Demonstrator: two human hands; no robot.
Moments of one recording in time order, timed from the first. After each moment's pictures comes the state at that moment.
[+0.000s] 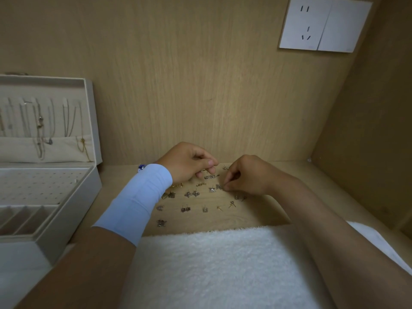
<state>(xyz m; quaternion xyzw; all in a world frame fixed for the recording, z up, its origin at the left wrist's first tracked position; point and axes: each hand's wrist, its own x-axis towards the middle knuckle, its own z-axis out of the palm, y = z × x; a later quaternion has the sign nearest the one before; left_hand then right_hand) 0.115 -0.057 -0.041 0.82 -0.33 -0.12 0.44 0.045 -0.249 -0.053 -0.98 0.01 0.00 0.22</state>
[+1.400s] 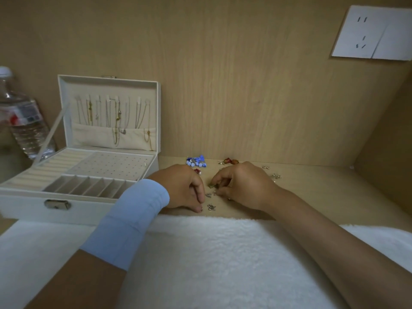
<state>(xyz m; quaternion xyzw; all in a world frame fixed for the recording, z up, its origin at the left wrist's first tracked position) 0.075 0.064 -0.046 0.92 -0.30 -0.13 0.20 0.041 -0.136 -0.064 -0.98 -0.11 -0.07 0.18</state>
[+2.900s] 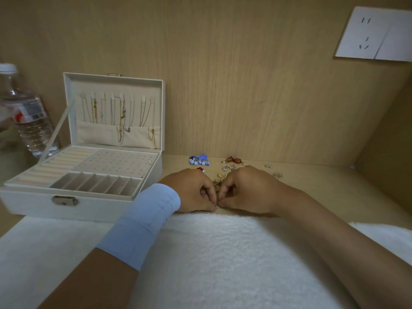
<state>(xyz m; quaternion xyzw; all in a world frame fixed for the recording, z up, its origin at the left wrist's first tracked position) 0.068 0.056 -0.057 0.92 -0.32 -0.12 0.20 0.019 -0.129 -0.051 -0.98 -0.14 0.00 0.14</state>
